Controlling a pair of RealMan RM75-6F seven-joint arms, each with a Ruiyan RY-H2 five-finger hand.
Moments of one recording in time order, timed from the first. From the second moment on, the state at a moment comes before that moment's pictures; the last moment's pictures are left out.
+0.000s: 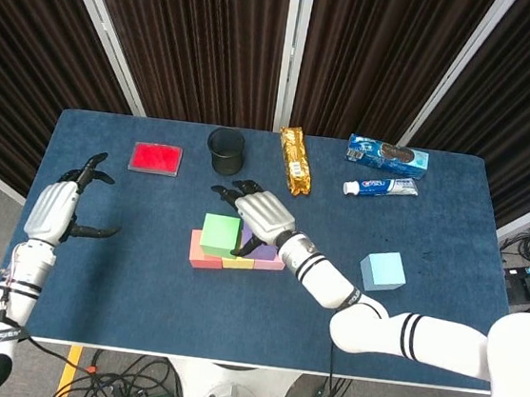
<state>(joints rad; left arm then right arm) -0.47 -1.13 -0.21 -1.88 1.09 1.25 -0.06 1.23 -1.44 0.27 -1.57 -0.77 0.68 -0.19</state>
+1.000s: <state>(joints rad) -0.41 -1.13 -0.22 -1.79 1.13 1.20 -0.16 1.29 -1.48 0.26 -1.51 -0.76 0.65 -0.22</state>
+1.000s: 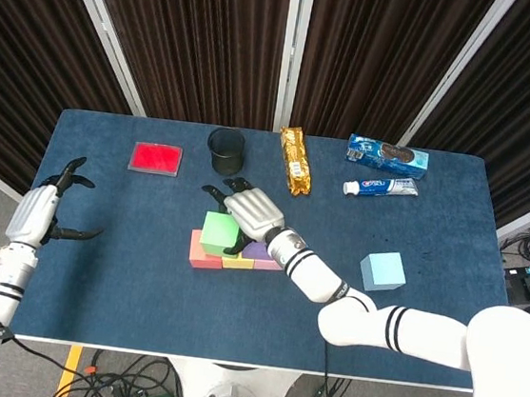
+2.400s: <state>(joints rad) -0.39 -1.19 -0.24 -1.73 1.17 1.21 -0.17 1.29 -1.47 0.24 -1.46 -0.85 0.58 -0.15</state>
